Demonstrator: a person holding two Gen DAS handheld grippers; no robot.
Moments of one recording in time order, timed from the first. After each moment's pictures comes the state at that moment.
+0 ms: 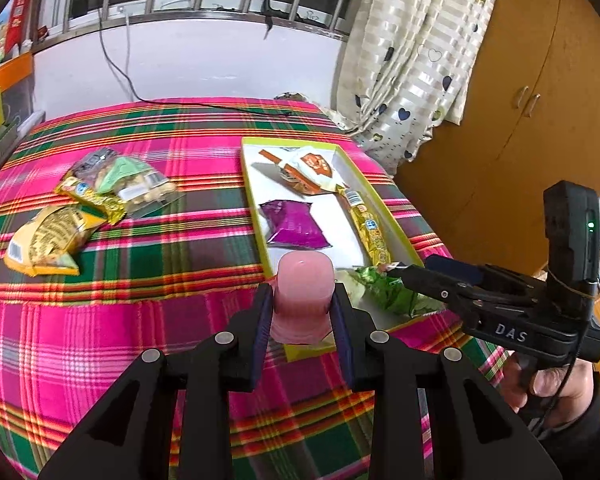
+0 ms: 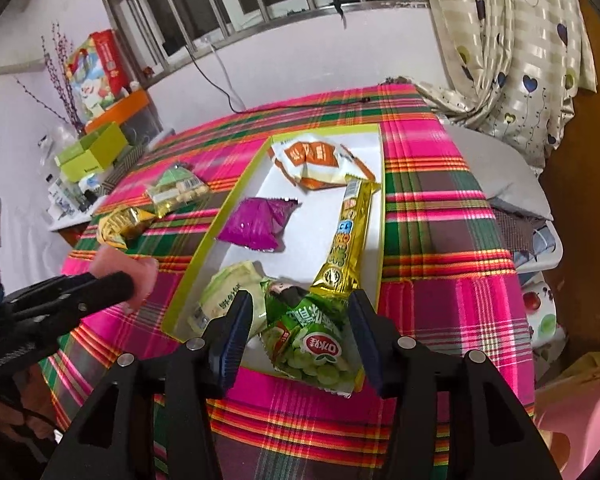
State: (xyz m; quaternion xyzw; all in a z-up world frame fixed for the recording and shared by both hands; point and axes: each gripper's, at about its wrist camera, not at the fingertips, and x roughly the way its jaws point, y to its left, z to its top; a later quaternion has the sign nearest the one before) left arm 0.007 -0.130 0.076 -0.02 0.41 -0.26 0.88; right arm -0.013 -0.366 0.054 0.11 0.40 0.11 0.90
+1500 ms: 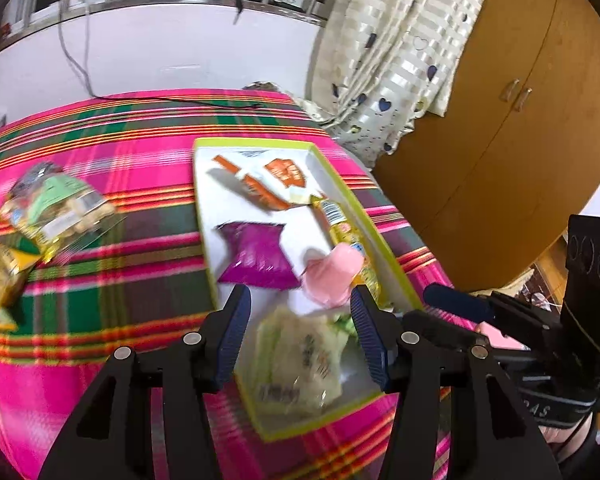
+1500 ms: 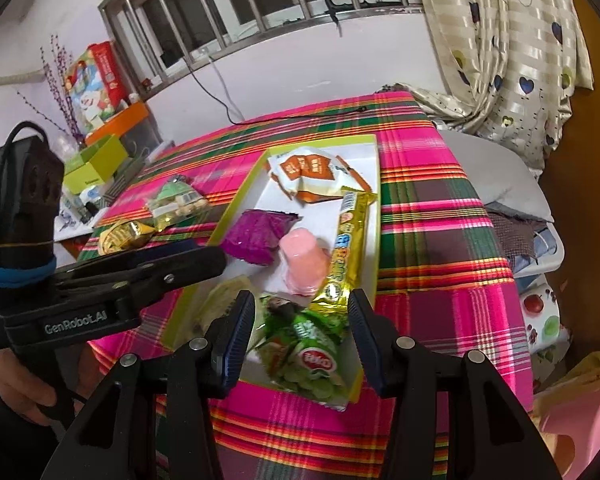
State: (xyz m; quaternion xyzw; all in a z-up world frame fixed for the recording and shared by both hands) left arm 0.055 -0.165 0.063 -0.03 0.42 -0.30 0.86; right arm -0.012 -0.365 0.057 0.11 0.39 0.12 0.91
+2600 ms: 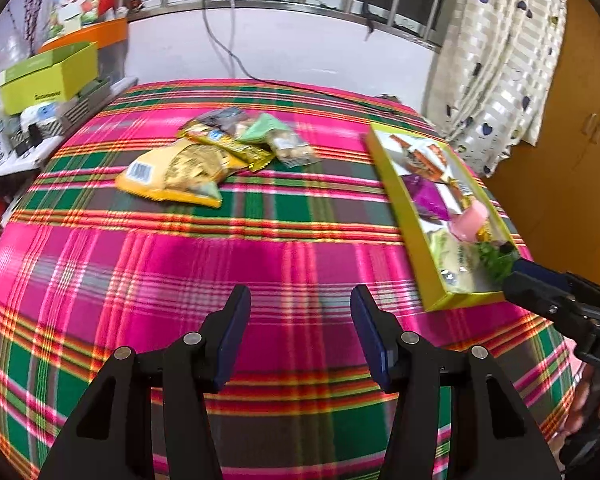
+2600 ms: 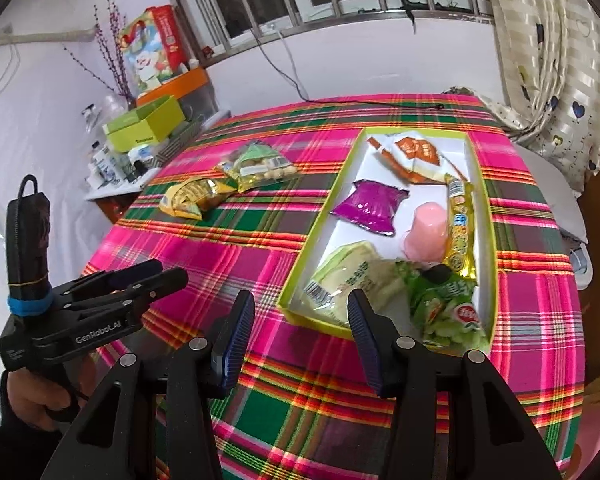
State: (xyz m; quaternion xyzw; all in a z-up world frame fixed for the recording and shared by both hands) left arm -0.014 -0.039 0.042 -0.04 0.42 -0.11 0.90; right arm -0.037 -0.285 0.068 0.08 0.40 0.19 0.89
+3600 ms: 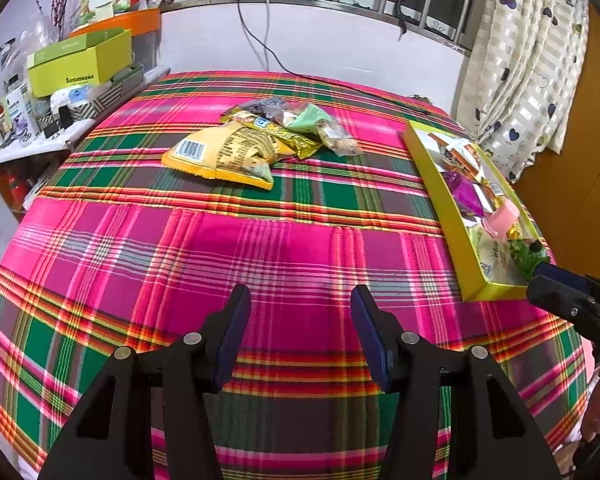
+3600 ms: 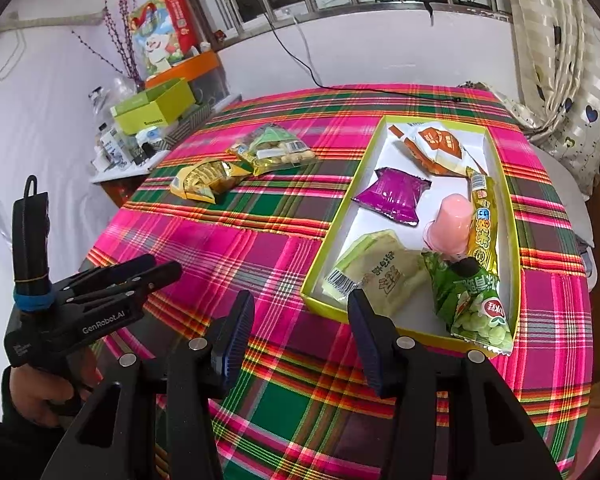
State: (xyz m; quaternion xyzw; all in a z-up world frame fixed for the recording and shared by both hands) left arm -0.023 -0.016 0.034 -0.05 0.42 -0.06 0.90; right arm -0.035 -0.272 0.065 0.06 0.42 0.20 0.88
